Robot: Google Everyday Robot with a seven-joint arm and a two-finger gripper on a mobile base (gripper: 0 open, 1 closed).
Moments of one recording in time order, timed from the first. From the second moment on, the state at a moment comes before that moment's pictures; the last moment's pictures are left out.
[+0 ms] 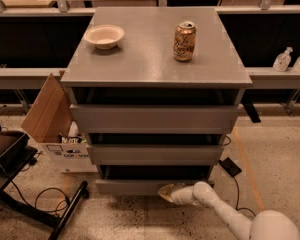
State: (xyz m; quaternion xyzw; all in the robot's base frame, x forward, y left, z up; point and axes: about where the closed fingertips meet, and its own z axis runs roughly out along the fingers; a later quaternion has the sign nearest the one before) arm 0.618 -0.073 0.158 -0.47 0.77 0.22 0.38
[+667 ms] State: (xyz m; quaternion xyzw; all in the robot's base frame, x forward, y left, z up) arm 0.646 -0.075 0.156 -0.46 0.77 0.21 0.40
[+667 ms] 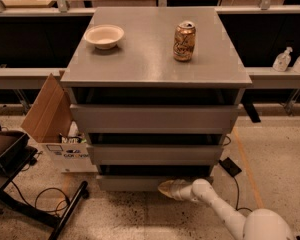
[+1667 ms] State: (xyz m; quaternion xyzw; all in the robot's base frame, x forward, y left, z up) arm 0.674 -0.065 0.125 -0.45 0.77 0.20 0.40
